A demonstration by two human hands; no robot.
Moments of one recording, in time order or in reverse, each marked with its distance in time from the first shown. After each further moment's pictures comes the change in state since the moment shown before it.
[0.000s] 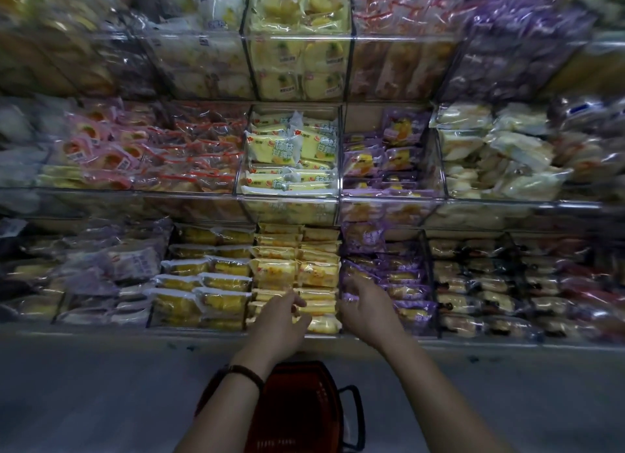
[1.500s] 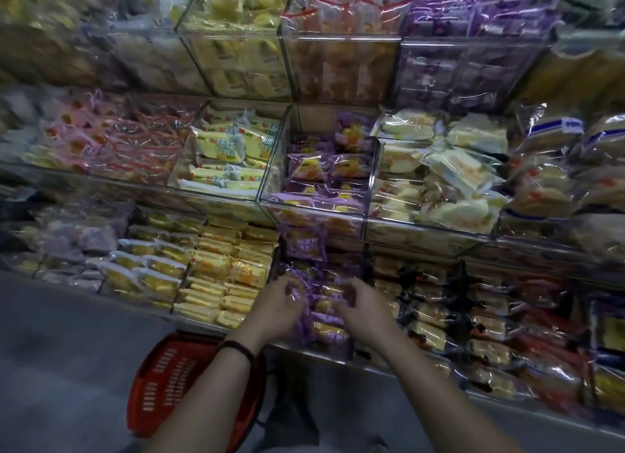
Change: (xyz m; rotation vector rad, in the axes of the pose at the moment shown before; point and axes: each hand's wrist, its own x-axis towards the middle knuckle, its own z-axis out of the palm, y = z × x) left_hand 0.057 0.202 0.116 -0.155 0.106 -0.221; right_hand 0.053 0.151 -0.170 0.131 -0.253 0.015
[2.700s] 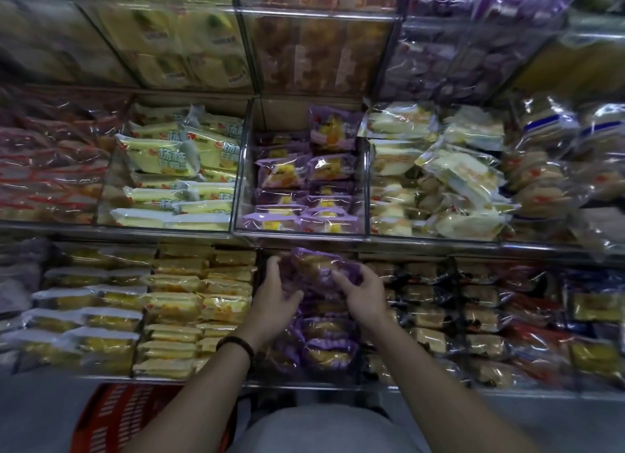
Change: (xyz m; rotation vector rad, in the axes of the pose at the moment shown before) left_hand 0.117 -0.019 -0.006 -0.280 -0.177 0.176; right_hand 0.103 0.002 0.026 0.561 0.365 0.233
